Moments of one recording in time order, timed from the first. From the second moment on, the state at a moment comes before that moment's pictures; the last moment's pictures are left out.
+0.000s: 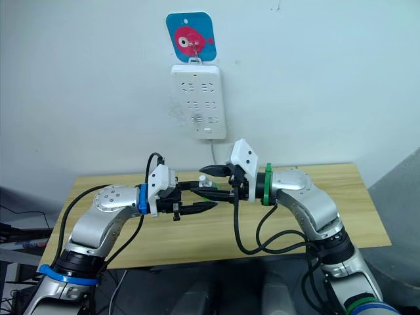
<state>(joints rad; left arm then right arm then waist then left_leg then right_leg) -0.36 0.58 -0.12 -0.08 -0.35 0.25 -1.13 -0.58 -0.35 0.27 -0.28 0.45 0.60 0.87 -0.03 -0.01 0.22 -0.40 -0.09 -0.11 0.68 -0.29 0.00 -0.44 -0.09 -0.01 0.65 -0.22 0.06</state>
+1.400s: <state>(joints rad) -0.17 0.64 -0.03 -0.27 -0.38 0.42 -0.95 -0.37 -0.15 0.08 0.36 0.12 -0.12 0.36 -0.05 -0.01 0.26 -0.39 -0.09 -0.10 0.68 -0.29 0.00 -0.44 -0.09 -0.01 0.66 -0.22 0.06</state>
